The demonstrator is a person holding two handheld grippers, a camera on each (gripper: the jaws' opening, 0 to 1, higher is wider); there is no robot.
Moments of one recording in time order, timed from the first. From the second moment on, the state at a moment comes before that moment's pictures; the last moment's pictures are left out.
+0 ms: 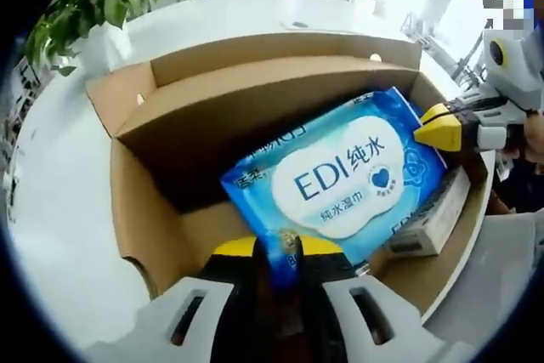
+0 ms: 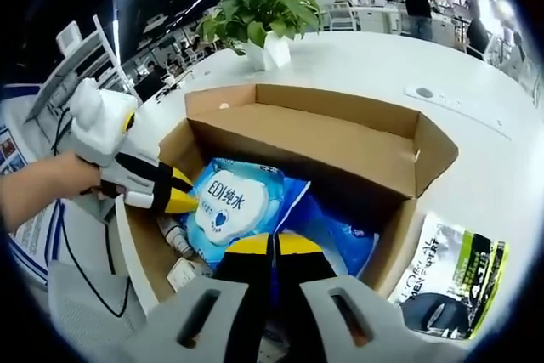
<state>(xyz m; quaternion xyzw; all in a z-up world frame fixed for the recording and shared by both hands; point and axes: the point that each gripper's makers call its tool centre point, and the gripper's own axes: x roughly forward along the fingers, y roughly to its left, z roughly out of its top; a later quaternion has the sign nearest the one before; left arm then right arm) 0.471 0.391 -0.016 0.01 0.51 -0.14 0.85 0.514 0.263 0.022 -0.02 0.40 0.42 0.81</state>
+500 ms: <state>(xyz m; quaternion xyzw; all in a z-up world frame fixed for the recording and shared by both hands) 0.475 0.399 0.009 -0.01 0.48 -0.12 0.87 0.507 0.263 0.030 -0.01 0.40 0.42 0.81</state>
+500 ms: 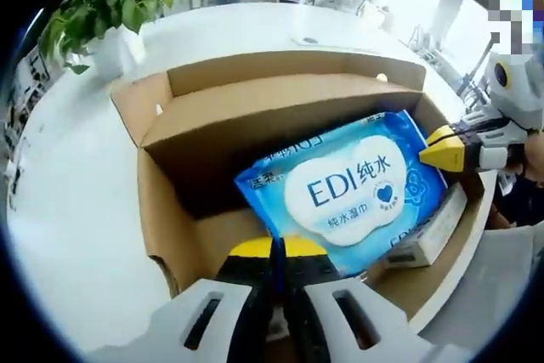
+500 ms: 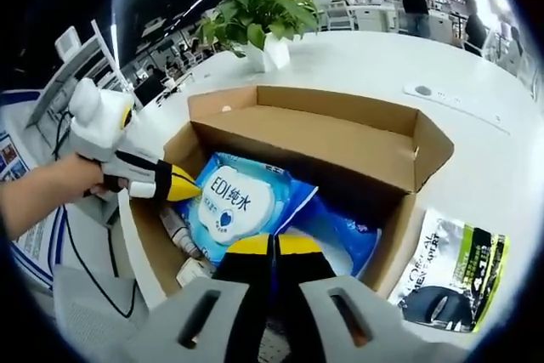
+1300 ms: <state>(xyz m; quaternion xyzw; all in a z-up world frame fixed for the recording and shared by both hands) 0.474 0.370 0.069 -0.04 0.43 -0.13 0.89 0.506 0.231 0.078 0.05 0.38 0.40 0.83</state>
